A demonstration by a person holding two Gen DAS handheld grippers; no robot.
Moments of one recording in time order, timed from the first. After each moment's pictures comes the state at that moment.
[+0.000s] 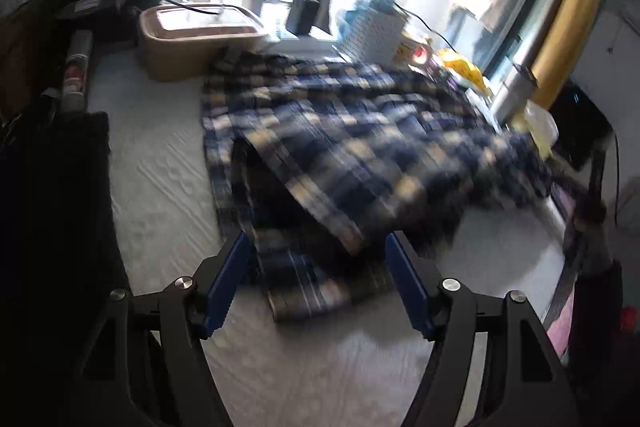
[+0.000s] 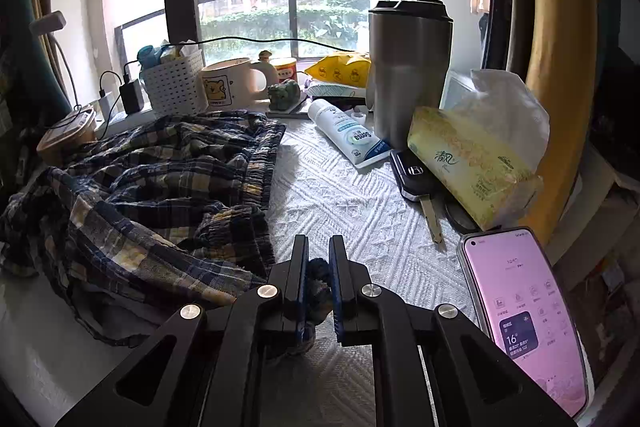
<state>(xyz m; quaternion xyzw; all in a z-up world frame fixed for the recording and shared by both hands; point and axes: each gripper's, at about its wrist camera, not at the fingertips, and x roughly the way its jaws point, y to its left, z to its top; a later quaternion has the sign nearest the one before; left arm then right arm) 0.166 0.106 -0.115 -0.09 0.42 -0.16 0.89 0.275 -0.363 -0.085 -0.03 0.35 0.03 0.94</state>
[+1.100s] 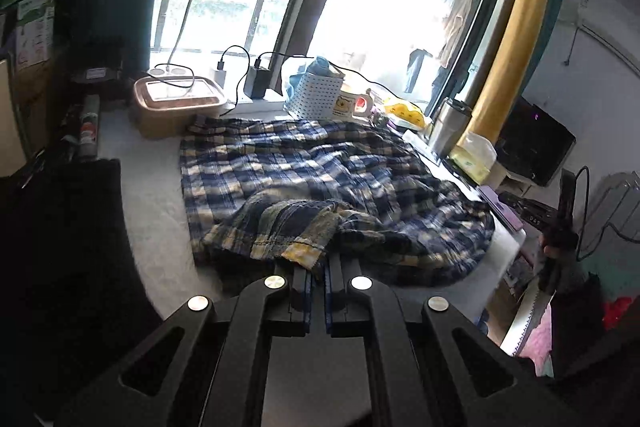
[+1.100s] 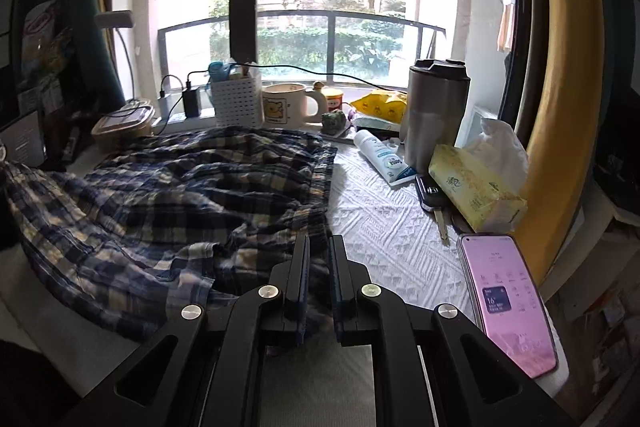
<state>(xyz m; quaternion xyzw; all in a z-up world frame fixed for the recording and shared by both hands) 0.077 0.096 -0.042 -0.11 0.32 -0.20 0.92 0.189 -0.336 -0.044 -0.06 0.31 0.09 0.94</state>
